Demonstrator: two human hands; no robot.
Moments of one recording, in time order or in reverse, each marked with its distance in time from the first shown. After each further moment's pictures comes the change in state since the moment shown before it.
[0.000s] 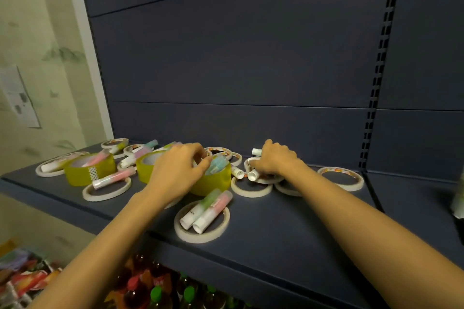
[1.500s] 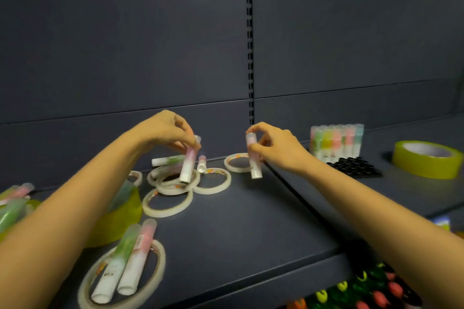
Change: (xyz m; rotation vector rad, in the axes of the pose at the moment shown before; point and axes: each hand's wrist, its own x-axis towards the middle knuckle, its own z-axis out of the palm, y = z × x) left_hand 0.138 0.079 0.052 -0.688 -0.732 0.194; right_hand -0.113 0.087 -0.052 0.280 0.442 0.175
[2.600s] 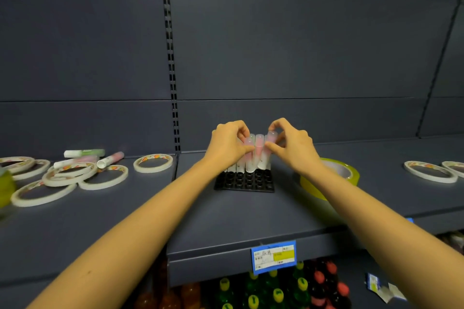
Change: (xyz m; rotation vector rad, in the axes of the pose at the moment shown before) left_hand 0.051 0.193 0.280 0.107 0.375 0.333; right_hand -0.014 0.216 -0.158 -0.088 0.191 -0.070
